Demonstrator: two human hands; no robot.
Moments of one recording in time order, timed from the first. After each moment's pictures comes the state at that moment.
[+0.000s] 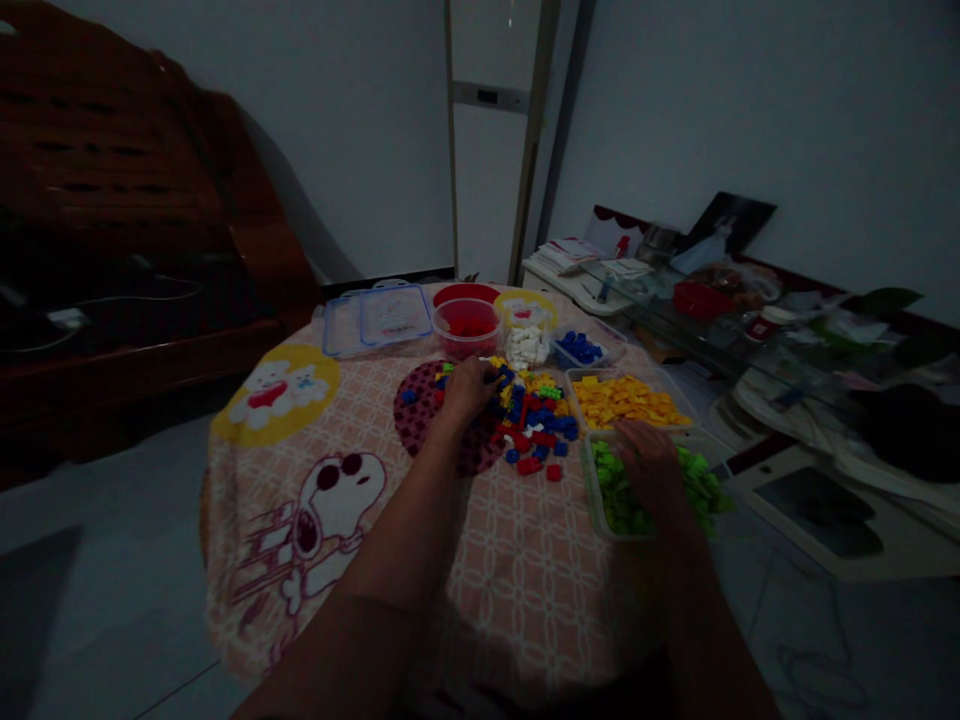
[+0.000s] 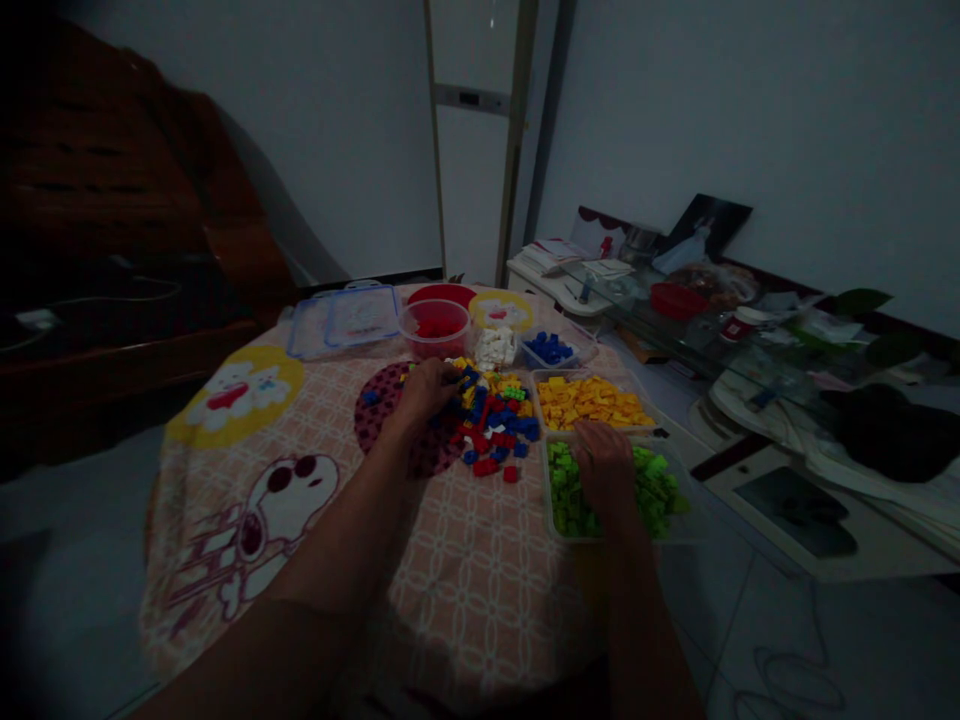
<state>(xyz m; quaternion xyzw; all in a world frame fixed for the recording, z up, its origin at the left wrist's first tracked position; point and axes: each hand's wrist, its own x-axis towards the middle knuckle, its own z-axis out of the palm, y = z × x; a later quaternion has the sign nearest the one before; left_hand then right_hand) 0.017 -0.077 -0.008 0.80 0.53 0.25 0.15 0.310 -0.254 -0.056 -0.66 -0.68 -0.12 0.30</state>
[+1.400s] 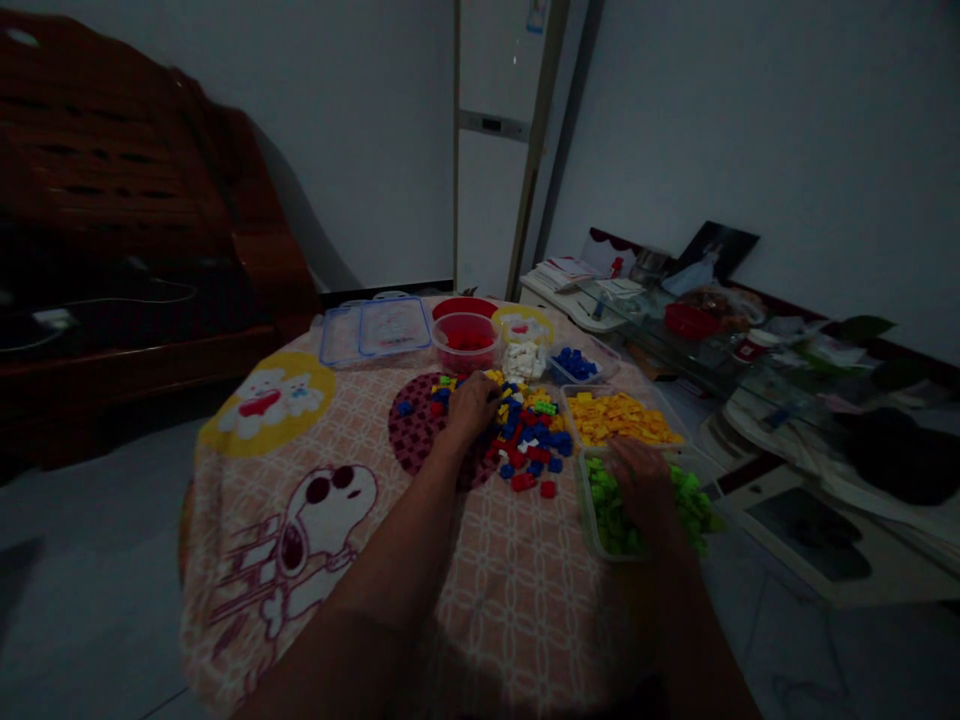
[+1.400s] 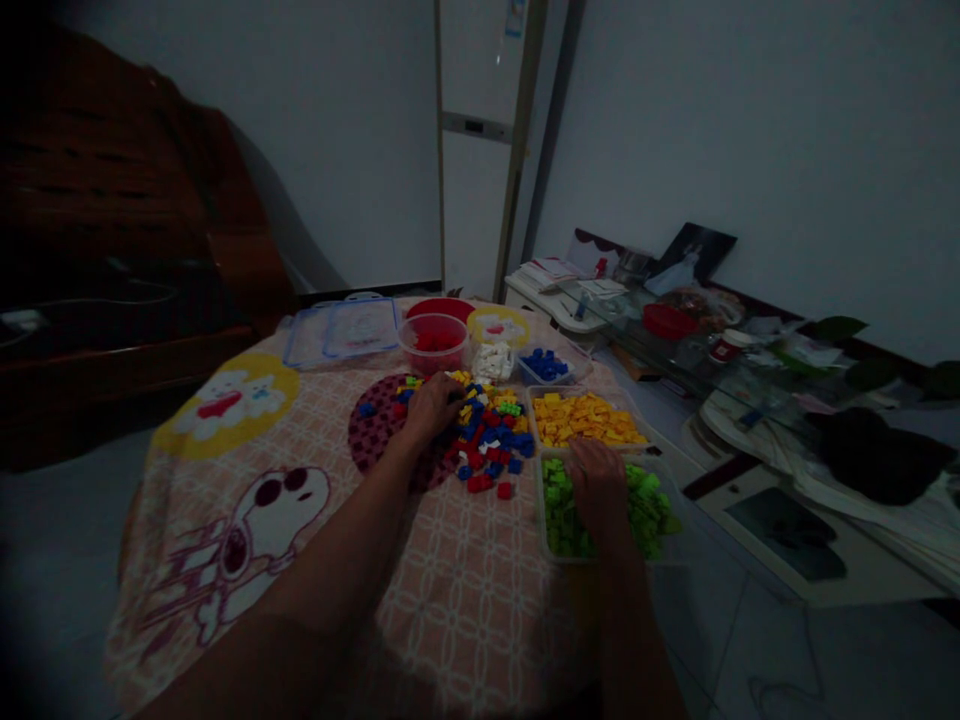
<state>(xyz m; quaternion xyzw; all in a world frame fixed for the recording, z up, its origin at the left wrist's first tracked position) 0.029 -0.077 -0.027 0.81 0.51 0.27 0.10 0.319 -0.250 -0.066 -0.66 -0.68 -0.13 0.28</state>
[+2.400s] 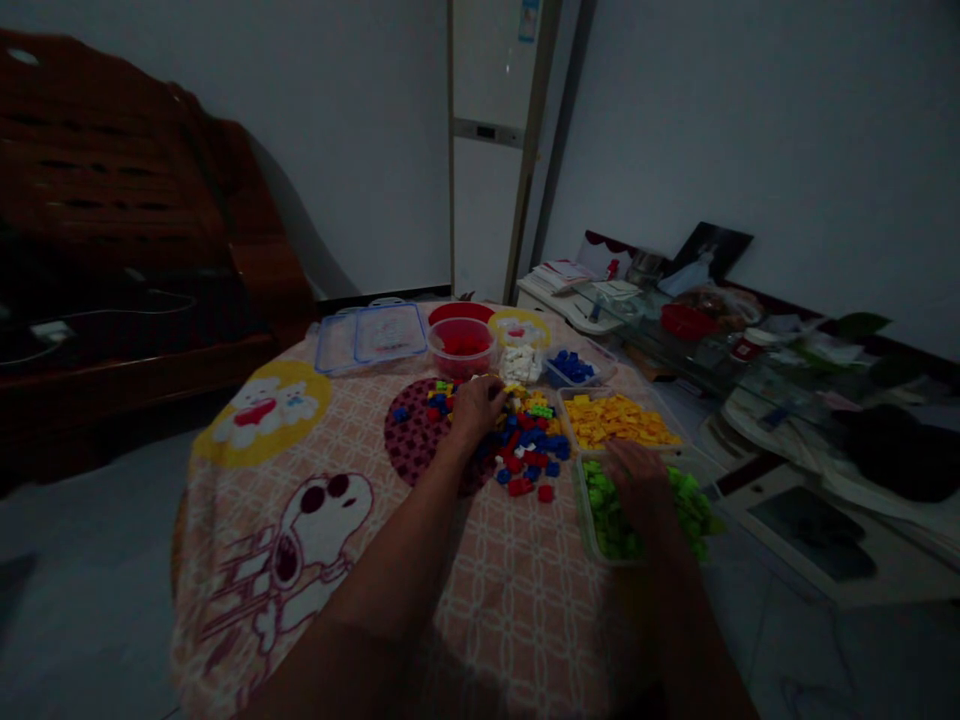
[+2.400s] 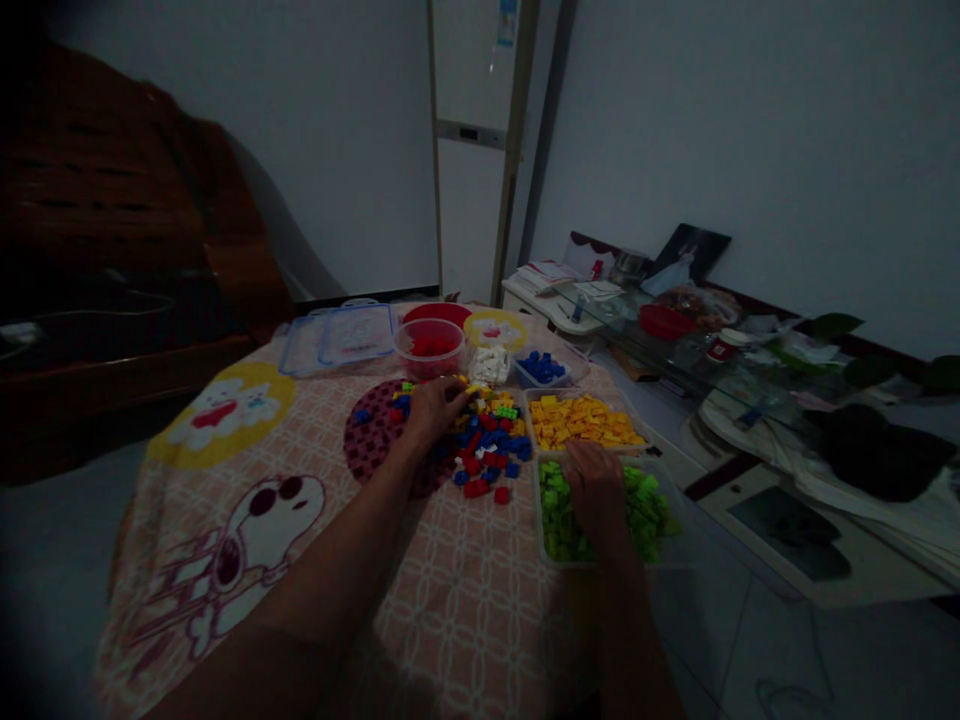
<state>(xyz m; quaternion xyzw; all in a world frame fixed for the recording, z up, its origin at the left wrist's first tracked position) 0.043 -0.085 -0.009 0.77 0.52 0.34 0.16 0.309 -0.253 -0.062 -0.66 -0.67 -0.12 0.30</state>
